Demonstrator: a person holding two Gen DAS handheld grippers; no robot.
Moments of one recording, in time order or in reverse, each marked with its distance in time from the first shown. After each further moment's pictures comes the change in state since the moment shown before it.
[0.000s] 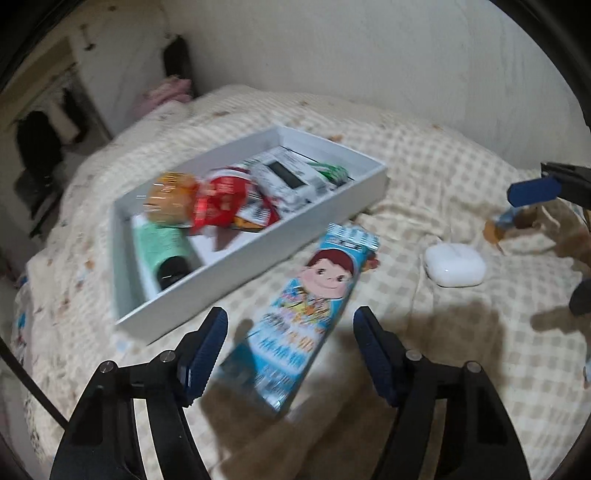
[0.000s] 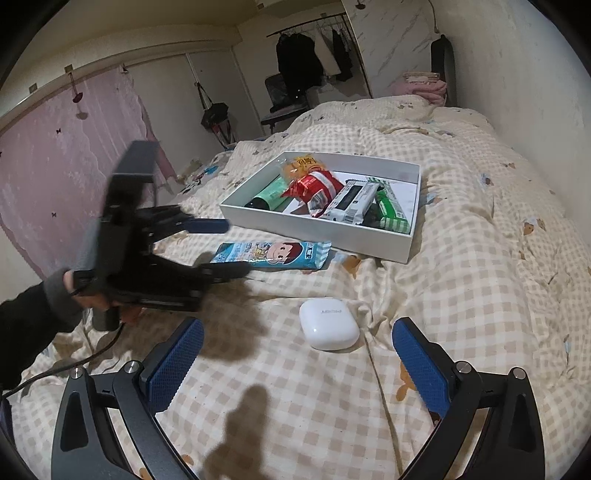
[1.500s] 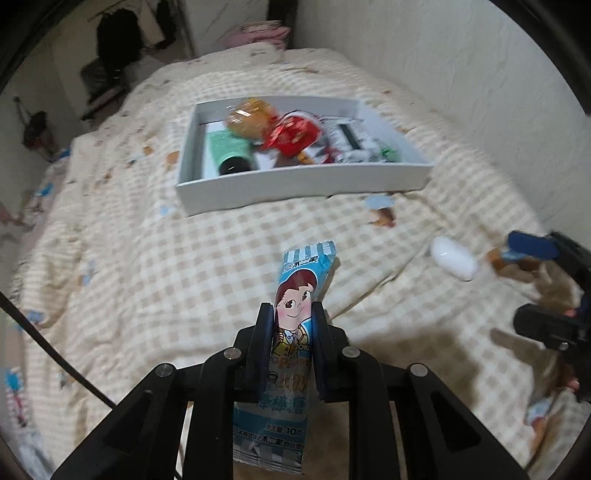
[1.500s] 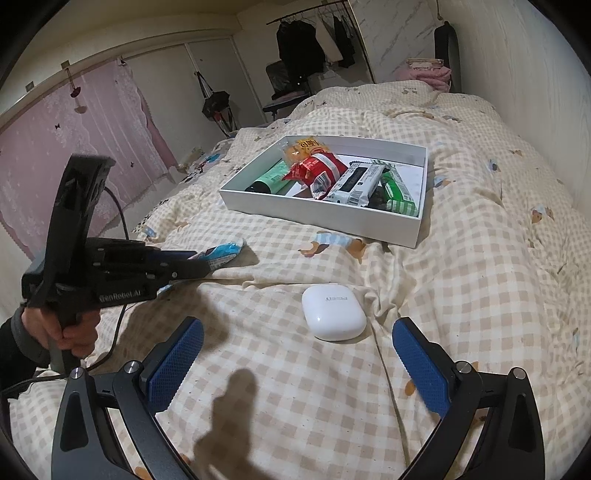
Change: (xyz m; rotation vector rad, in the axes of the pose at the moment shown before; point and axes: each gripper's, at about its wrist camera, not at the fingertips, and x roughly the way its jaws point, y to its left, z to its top) left arm -0.047 -0.005 -0.038 -0.433 0.127 0.147; right arm 0.011 -0.003 -0.003 0.011 0.048 0.018
